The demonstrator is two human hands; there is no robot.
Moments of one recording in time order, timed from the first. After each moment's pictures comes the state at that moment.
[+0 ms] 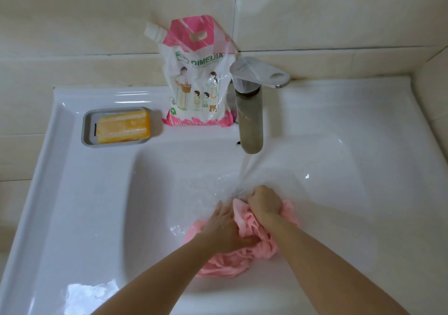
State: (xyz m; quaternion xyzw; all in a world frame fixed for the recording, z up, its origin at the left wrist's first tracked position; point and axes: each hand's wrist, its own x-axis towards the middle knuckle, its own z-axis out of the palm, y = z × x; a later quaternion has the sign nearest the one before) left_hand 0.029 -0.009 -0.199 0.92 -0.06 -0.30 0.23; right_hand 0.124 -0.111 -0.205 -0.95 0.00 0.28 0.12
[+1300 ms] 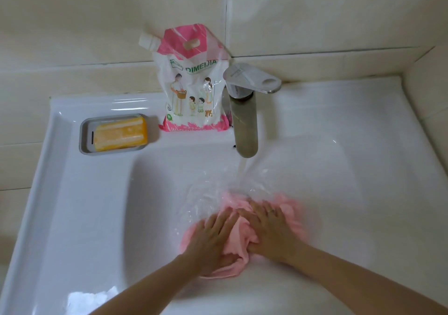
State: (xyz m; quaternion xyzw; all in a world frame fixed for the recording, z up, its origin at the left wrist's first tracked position) left_hand -0.021 0.017 -0.219 0.98 -0.10 -0.11 0.14; right_hand 0.080 -0.169 -0.210 -0.91 -0.40 0.15 0.02
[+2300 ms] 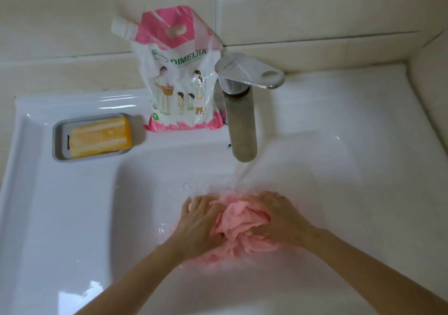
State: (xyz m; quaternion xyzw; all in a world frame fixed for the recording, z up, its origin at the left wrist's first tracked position) left_hand 0.024 0.049 -0.185 0.96 -0.06 -0.15 0.24; right_hand 0.124 -0.175 -0.175 -0.87 -0.32 0.33 0.17
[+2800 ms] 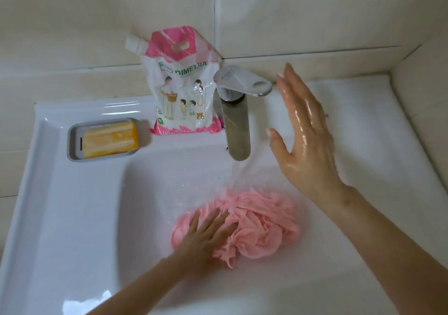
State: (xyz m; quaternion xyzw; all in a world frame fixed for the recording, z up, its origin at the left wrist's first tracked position) left_hand -0.012 0.036 -0.208 0.95 -0.16 -0.25 0.12; right_hand 0.172 -0.130 -0.003 -0.87 -0.33 -0.15 0.33
